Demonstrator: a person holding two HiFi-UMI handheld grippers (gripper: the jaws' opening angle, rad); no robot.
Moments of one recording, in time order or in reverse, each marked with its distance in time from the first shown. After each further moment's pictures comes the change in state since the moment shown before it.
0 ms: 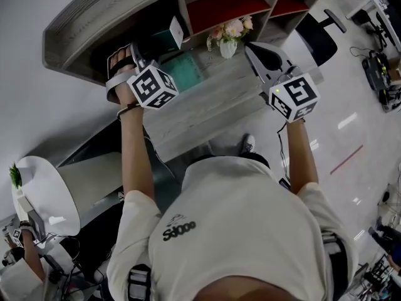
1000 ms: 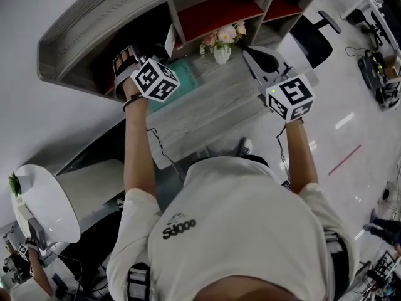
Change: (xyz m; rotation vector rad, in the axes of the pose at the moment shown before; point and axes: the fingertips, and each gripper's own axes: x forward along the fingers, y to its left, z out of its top) left arm 0.049 -0.022 0.017 -0.188 -0.001 -0.118; right arm -0.001 -0.023 -0.015 -0.007 0.051 -0.022
